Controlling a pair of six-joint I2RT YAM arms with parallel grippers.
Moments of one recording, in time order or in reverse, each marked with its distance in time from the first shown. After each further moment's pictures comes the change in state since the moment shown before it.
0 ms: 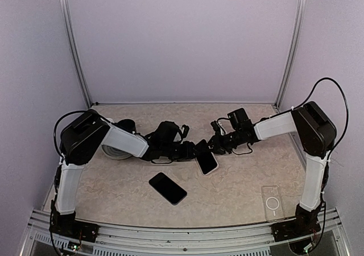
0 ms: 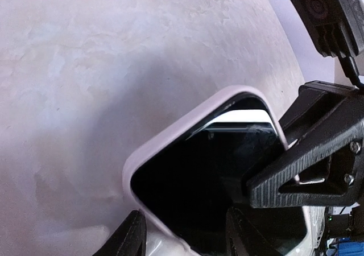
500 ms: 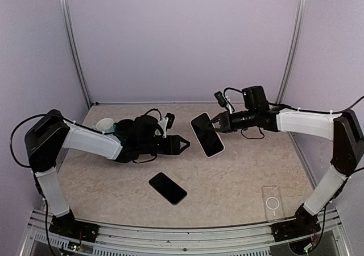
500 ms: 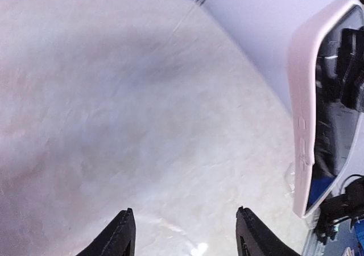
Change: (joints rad) left arm 0.002 -0.354 -0.318 0.101 -0.101 0.153; right arm 0.010 -0.316 -0.003 -0.080 -0.041 -0.217
